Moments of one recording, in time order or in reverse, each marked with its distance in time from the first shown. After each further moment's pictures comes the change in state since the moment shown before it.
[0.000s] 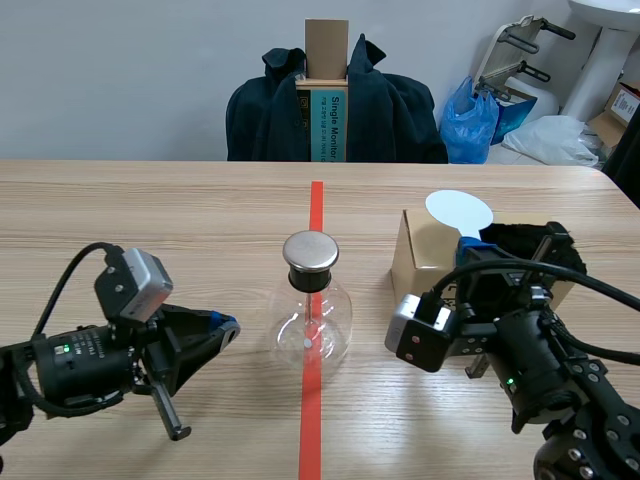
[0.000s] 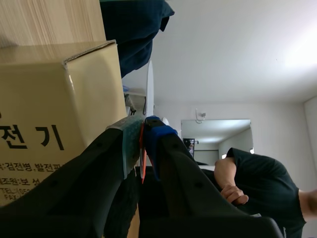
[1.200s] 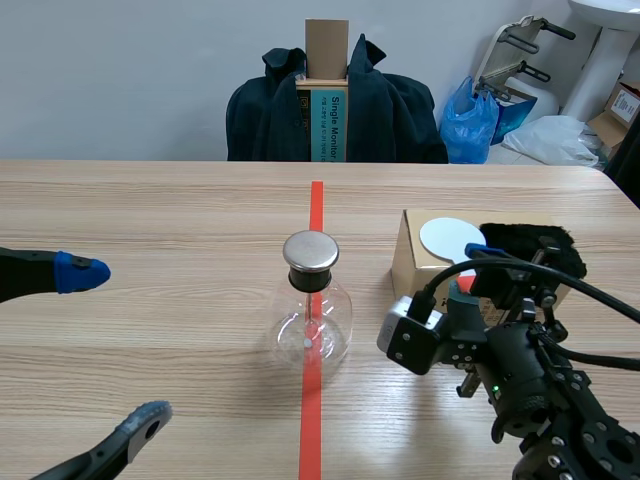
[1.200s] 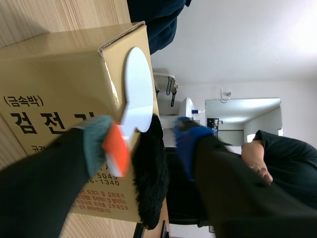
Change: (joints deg) left arm 45.8 -7.6 -32.0 44.8 -0.9 0.0 0.0; right arm 0.0 0.0 -3.3 0.0 4.1 3.7 -6.3
